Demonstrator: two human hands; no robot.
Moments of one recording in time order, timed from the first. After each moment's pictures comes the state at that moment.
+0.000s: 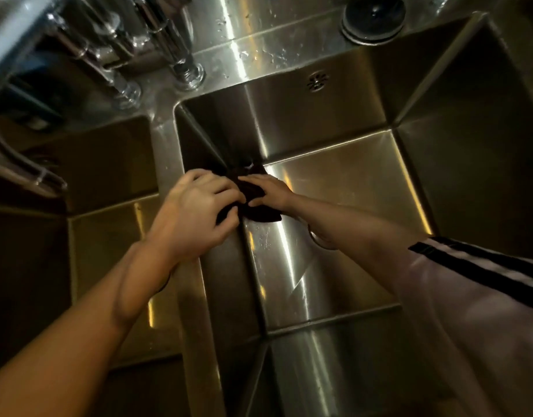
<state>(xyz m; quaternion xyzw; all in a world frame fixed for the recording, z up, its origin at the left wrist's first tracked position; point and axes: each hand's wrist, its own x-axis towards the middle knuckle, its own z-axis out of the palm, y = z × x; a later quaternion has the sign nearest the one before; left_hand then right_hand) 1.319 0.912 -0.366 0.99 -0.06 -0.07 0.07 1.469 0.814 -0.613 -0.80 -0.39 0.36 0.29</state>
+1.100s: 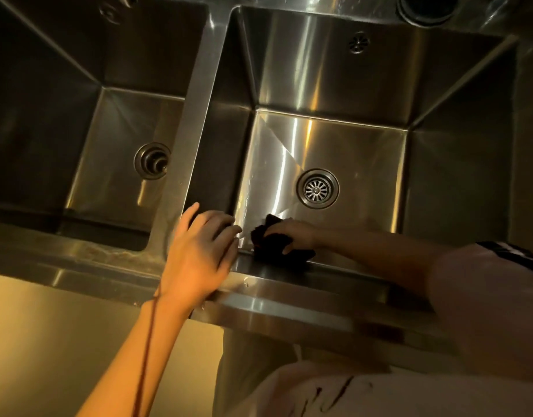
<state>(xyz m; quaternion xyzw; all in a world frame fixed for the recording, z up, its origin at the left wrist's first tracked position) 1.151 0.708 -0.359 0.96 0.23 0.03 0.14 1.363 0.620 -0.584 -0.60 -0.64 0.48 0.01</state>
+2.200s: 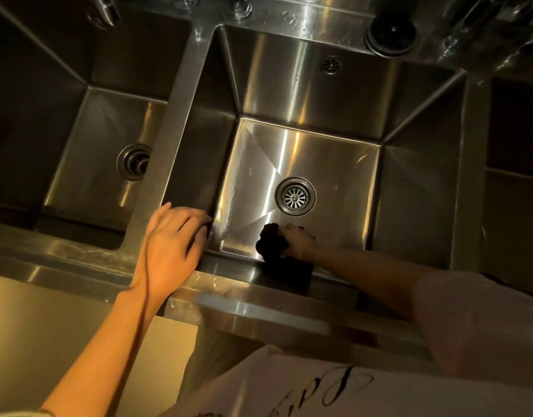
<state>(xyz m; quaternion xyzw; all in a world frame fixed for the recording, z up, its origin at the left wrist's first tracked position) 1.158 0.710 -0.362 0.93 0.30 0.08 0.18 1.384 0.576 -0.552 -0.75 -0.49 0.45 -0.03</state>
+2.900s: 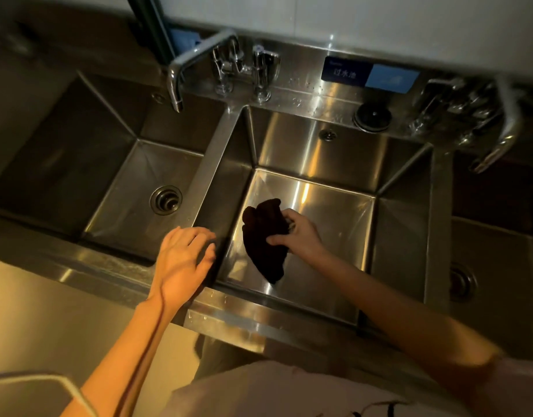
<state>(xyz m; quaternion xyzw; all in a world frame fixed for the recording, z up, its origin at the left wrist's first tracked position) 1.157 0.710 -0.320 0.92 0.35 0.11 0.14 1.395 0.618 -0.379 -0.74 -0.29 0.45 0.41</state>
